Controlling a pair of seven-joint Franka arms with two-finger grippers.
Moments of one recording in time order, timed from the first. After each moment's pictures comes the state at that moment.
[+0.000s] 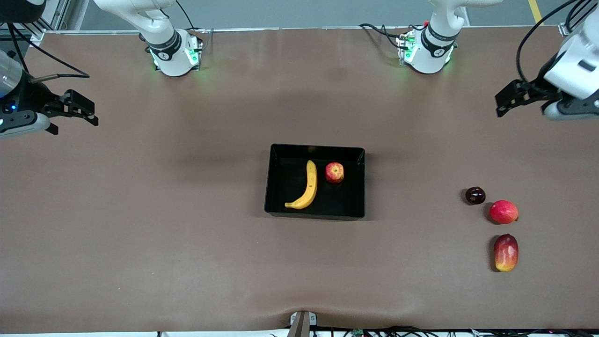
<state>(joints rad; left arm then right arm) -0.08 -0.03 -0.07 -1.59 0.03 1.53 -0.18 0.11 -0.06 -0.09 -1.68 0.04 1.61 -0.19</state>
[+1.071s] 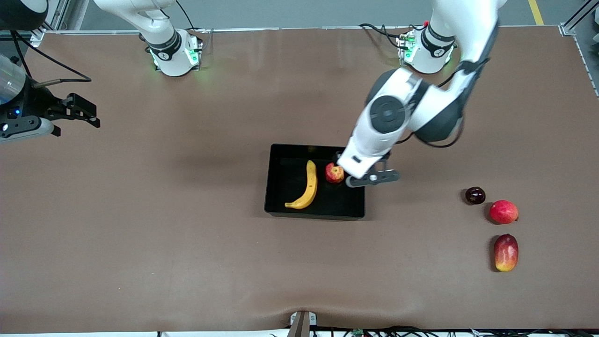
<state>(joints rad) -0.41 0.48 -0.23 -1.59 0.06 1.98 -0.73 0.11 -0.04 -0.09 -1.68 0.04 1.61 -0.19</state>
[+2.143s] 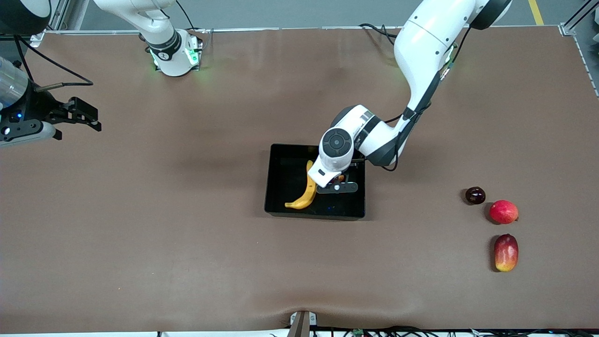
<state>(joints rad) -0.49 0.72 -0.23 -1.59 0.14 2.14 -0.78 0.11 -0.03 -0.09 -1.68 0.04 1.63 -0.19</state>
